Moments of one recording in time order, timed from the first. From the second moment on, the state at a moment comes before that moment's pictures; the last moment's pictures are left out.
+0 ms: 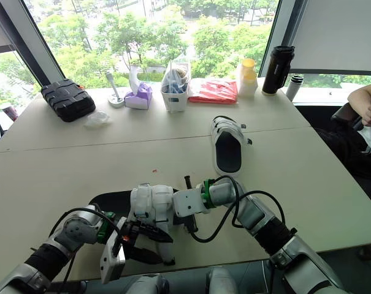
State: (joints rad) left arm -0.26 0.61 -0.41 0.29 0.06 -1.23 -1.14; right arm -0.49 -0.49 0.57 0.07 -0.13 -0.17 1.05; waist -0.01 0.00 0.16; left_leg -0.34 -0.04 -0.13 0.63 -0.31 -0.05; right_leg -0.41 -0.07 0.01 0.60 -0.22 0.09
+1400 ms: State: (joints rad) left arm -0.19 0.58 -0.09 -0.16 -1.03 0.59 -0.72; right arm -0.51 -0.49 0.57 0.08 -0.14 -0.17 1.04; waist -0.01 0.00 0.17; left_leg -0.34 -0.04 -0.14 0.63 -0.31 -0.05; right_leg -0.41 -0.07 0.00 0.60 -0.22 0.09
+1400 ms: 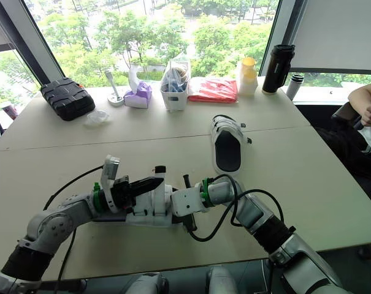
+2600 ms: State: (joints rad) left arm -0.35 0.65 -0.21 -0.31 -0.49 0.79 -0.56; right arm -0.51 -0.47 0.58 0.11 -0.15 -0.17 1.03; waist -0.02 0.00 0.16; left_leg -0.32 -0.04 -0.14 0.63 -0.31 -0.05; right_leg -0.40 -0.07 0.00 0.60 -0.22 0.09
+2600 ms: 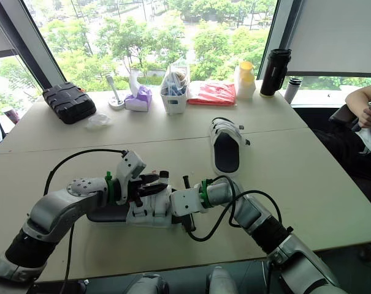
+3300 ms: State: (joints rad) left arm -0.47 0.55 0.01 -0.11 -0.50 0.80 -0.62; right arm -0.51 -0.46 0.58 0.11 -0.15 -0.17 1.04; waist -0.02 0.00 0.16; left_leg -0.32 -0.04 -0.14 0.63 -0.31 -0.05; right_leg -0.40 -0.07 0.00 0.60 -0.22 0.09
